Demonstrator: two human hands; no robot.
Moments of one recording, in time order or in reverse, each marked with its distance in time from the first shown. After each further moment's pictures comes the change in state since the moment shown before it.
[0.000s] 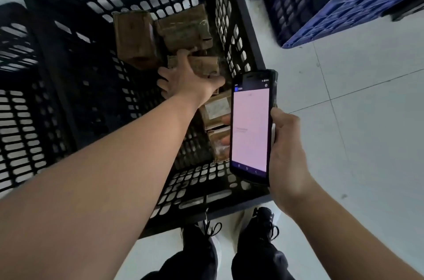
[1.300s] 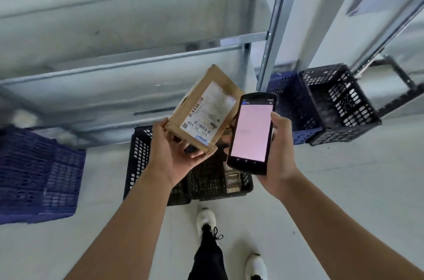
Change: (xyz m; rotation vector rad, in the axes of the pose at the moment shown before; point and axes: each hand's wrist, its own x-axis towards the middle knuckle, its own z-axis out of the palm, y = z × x) left_hand -0.575 0.047 -0.430 -1.634 -0.339 0.008; right_hand -0.513 -0.304 0.109 0.083 -0.327 -0.257
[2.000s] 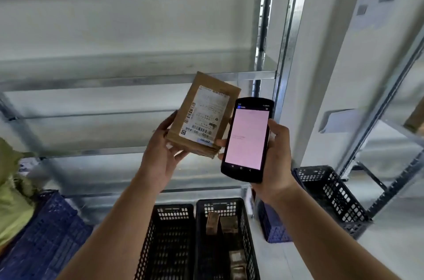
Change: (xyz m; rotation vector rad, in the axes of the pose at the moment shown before) left_hand -0.225 0.165 0.067 0.364 -0.222 0.702; right_hand -0.183 -0.145 0.177 -0.008 -0.339 -0.404
